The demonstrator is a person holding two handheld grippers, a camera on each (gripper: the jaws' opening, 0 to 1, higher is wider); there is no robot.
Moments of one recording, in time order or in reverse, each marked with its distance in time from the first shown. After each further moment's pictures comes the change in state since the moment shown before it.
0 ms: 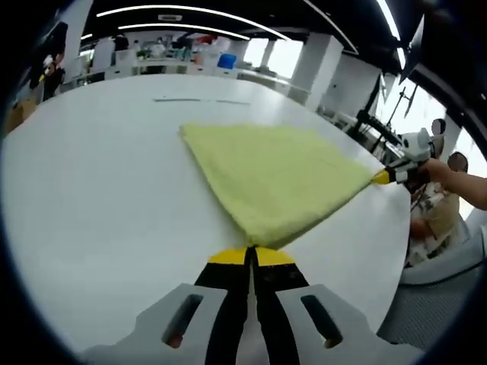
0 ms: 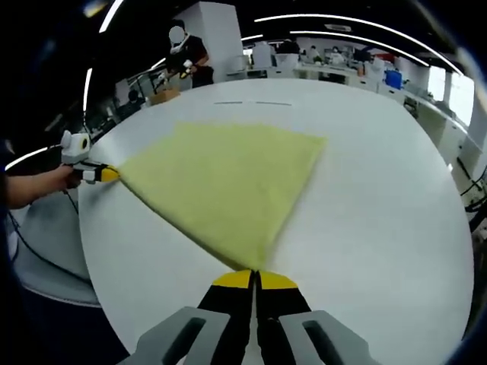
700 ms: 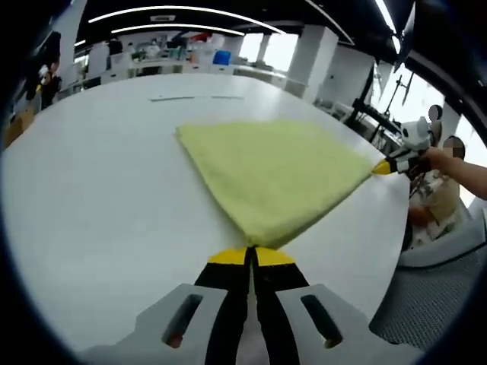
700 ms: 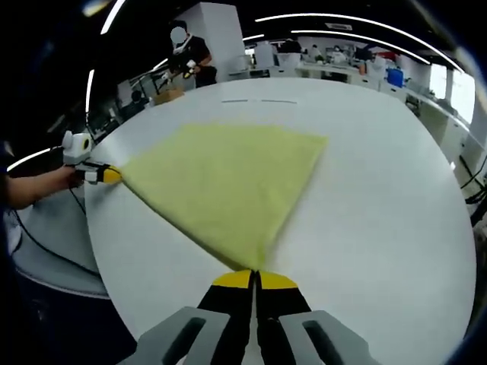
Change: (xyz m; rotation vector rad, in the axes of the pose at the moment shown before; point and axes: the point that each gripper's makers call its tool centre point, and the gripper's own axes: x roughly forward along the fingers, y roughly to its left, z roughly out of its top) left arm -0.014 -0.010 -0.013 0.070 0.040 0.010; right arm -0.010 0.011 -0.012 -0.009 0.008 0.021
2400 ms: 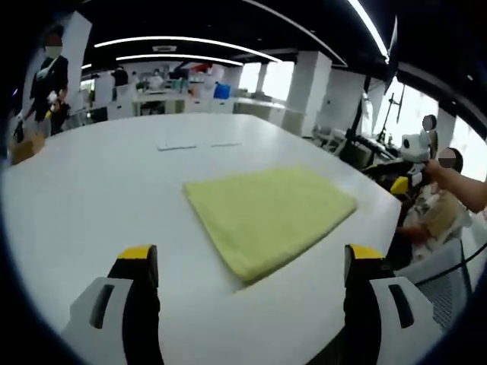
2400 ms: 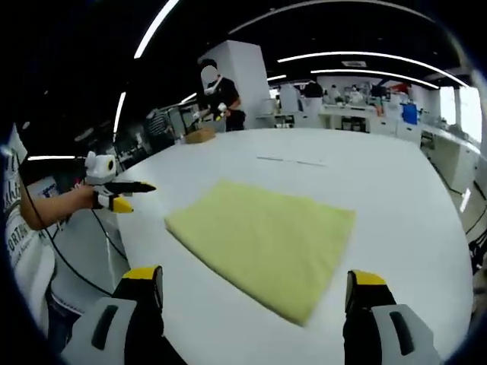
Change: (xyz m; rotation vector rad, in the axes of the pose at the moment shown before) left arm -0.063 -0.017 0.061 0.028 -0.192 0.022; right arm -0.054 0.062 0.077 -0.063 -0.269 0.115
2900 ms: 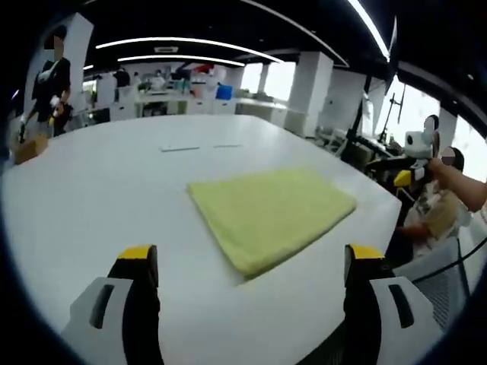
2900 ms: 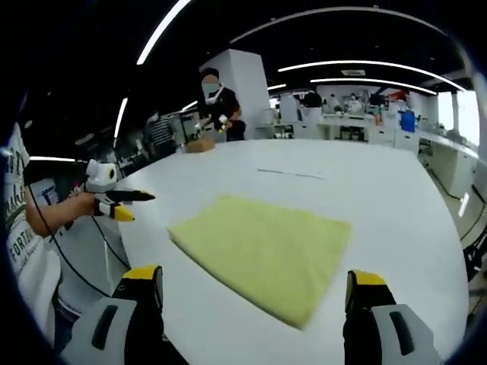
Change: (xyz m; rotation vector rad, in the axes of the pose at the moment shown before) left arm -0.007 0.003 -0.005 0.003 0.005 0.017; right arm -0.012 -0.002 0.010 0.007 -0.049 -0.016
